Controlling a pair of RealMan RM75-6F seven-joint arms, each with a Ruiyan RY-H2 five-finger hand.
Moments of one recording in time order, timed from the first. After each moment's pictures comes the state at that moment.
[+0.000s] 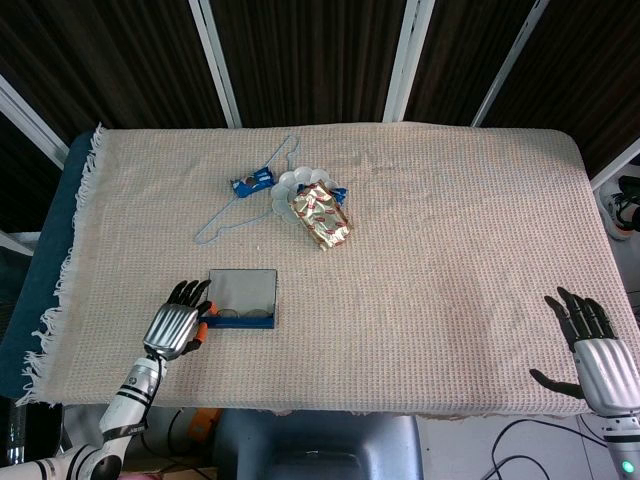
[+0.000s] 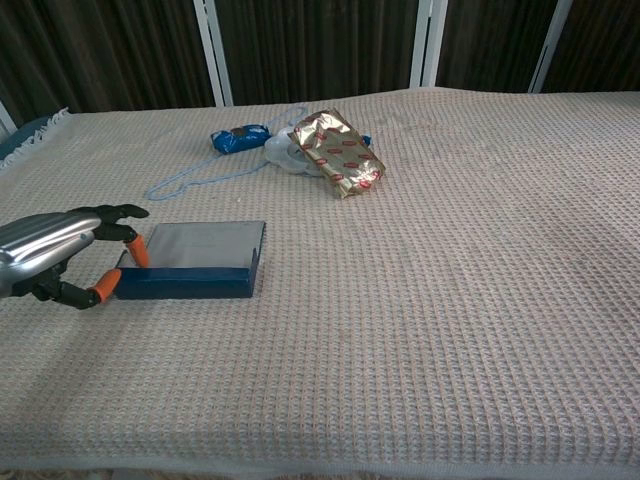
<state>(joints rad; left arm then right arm) -0.50 -1.52 -0.06 -1.48 1.25 1.08 0.32 0.03 -1.03 0.01 -1.68 -1.58 1.50 -0.01</state>
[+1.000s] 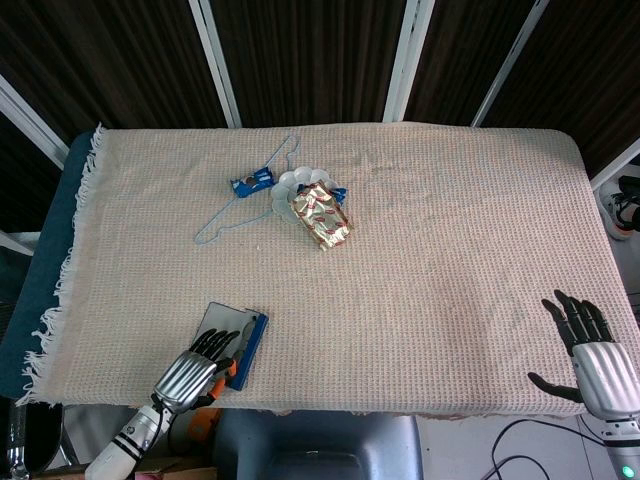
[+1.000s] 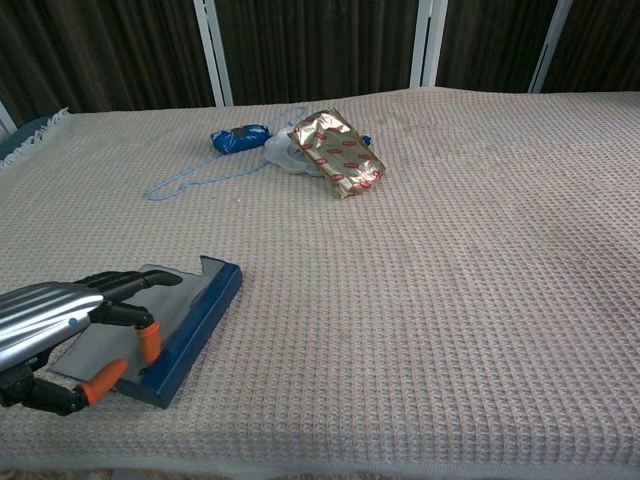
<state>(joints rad) -0.43 -1.44 0.12 -1.67 1.52 1.11 0.22 0.02 -1.03 0.00 -1.67 -1.61 1.52 0.00</state>
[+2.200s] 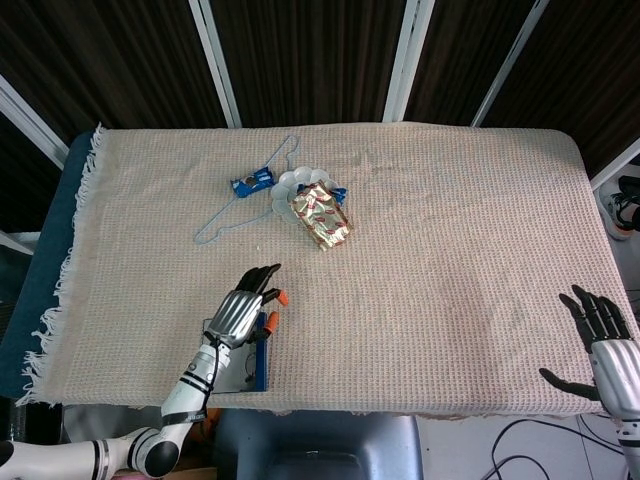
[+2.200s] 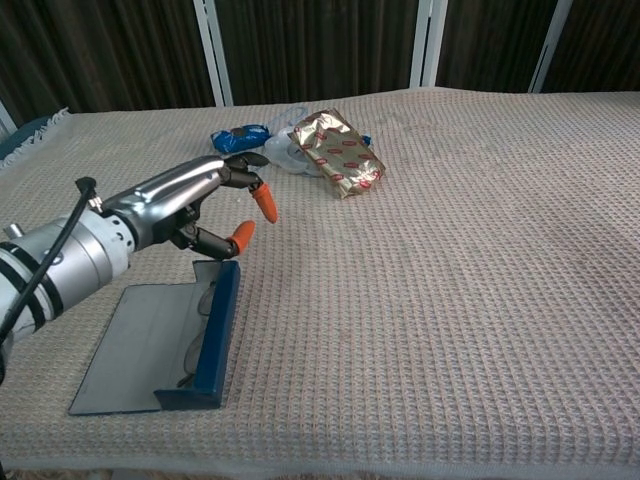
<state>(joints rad) -0.64 -1.70 -0.23 -1.58 1.17 1.03 0.30 0.01 -1.00 0.01 -1.66 -1.60 1.55 0.10</state>
